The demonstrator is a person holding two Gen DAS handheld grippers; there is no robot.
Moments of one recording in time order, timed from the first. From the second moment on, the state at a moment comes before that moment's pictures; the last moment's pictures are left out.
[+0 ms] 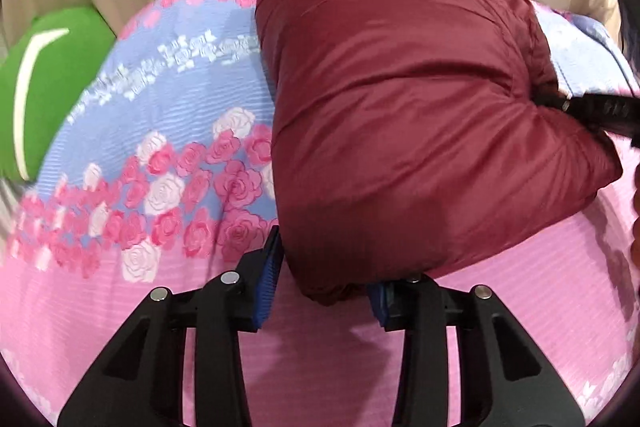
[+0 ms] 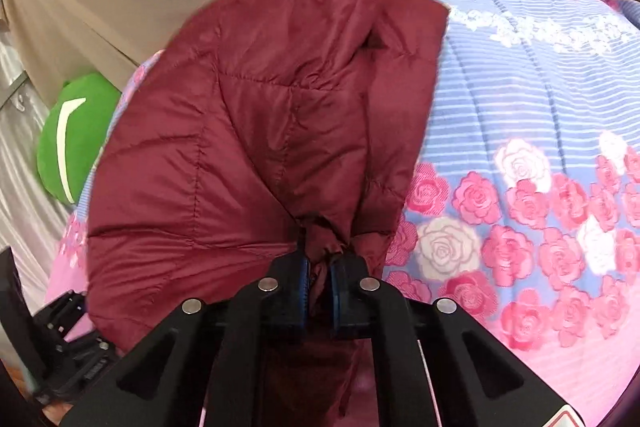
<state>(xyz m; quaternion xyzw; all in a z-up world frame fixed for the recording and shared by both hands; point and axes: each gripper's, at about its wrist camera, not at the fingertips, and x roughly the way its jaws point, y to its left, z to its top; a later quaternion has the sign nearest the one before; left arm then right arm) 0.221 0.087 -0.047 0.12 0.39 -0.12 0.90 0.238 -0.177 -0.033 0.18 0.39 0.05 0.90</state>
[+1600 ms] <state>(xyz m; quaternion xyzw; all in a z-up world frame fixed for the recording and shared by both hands) 0.046 0.034 -0.044 0.07 0.34 -0.08 0.93 -0.007 -0.130 -0.049 0.05 0.38 -0.11 0.92</state>
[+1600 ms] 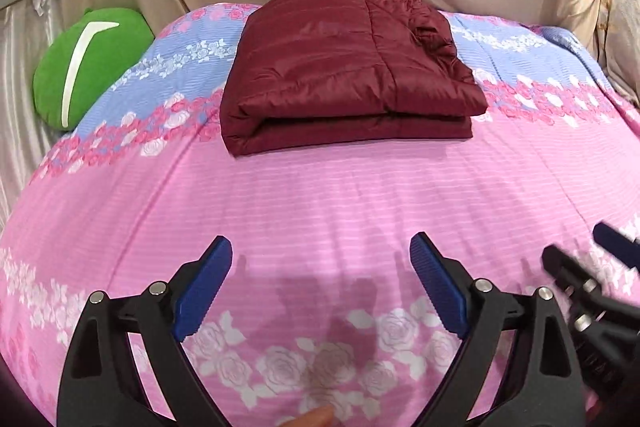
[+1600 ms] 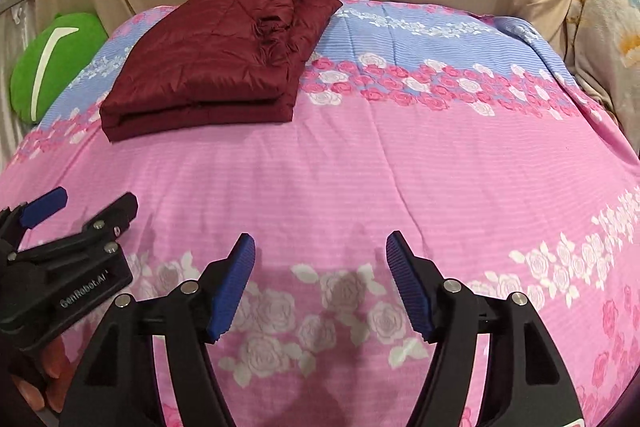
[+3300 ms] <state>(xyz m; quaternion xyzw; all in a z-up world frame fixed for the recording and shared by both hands) 0.037 0.027 -0.050 0.09 0.34 -0.02 0.94 -0.007 -0.115 -0.056 0.05 0.38 -0.11 0.92</state>
